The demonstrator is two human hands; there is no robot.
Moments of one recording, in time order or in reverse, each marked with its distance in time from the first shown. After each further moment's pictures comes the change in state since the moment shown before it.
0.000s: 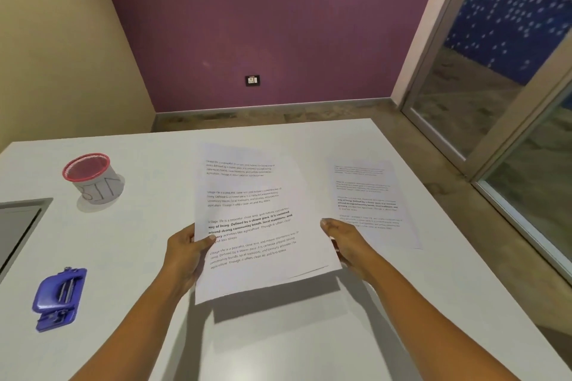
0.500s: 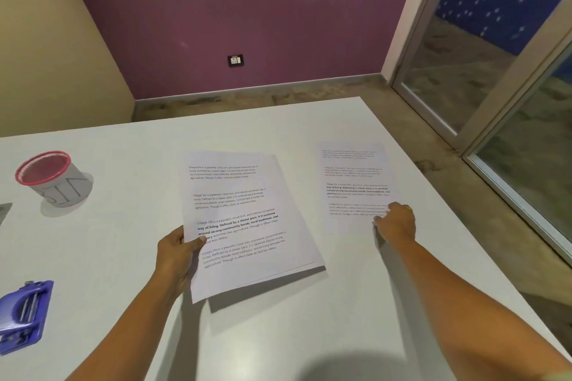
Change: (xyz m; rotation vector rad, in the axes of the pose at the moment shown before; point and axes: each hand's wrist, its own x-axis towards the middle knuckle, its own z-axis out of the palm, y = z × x) left_hand 0.033 -0.027 0.016 -0.010 0.066 -0.058; right_hand 0.052 0.026 -0.103 -0.627 0.685 0.114
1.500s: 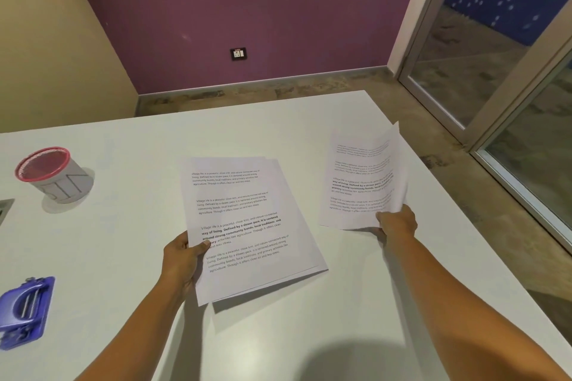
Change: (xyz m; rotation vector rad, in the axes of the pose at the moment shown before) left_hand 0.005 -0.017 0.004 0.017 0.054 -0.037; right_hand -0.004 -0.005 0.009 0.534 0.000 0.308
